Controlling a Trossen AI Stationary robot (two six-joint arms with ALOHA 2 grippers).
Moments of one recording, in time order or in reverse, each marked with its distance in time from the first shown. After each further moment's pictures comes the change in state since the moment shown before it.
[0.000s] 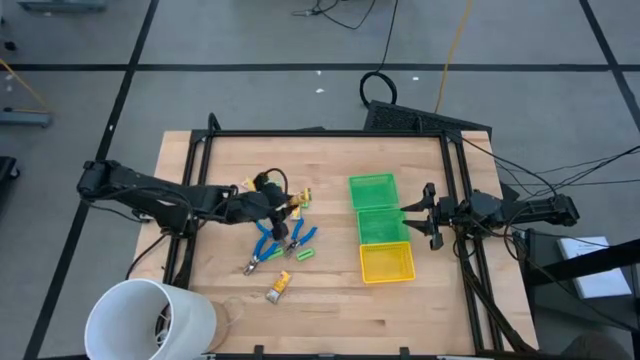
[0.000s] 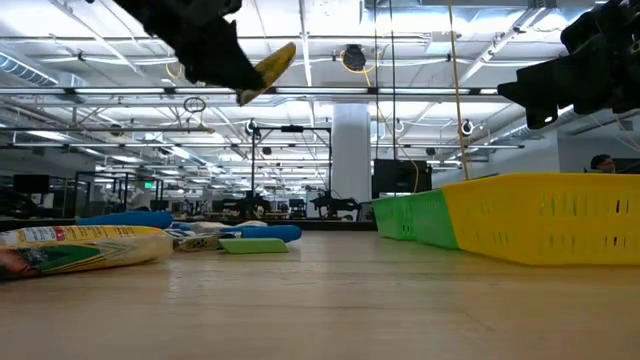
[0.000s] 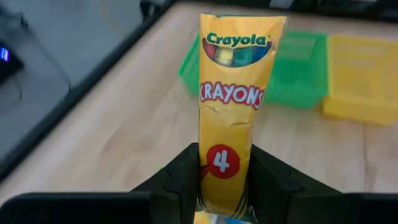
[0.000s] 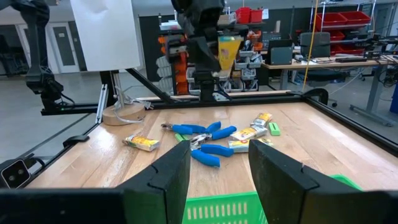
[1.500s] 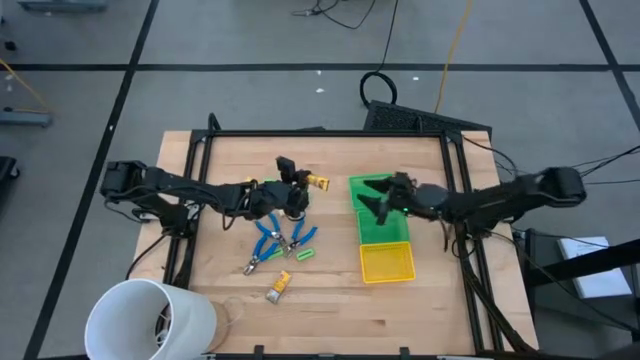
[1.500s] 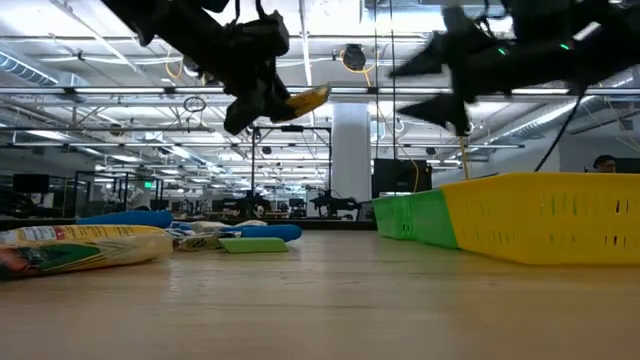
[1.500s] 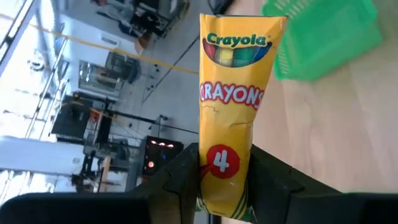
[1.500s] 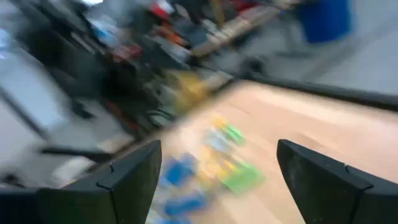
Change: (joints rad) left arm 0.120 0.236 0.002 0.385 -0.233 1.041; right arm -0.135 1.197 0.369 0.790 0.205 0.423
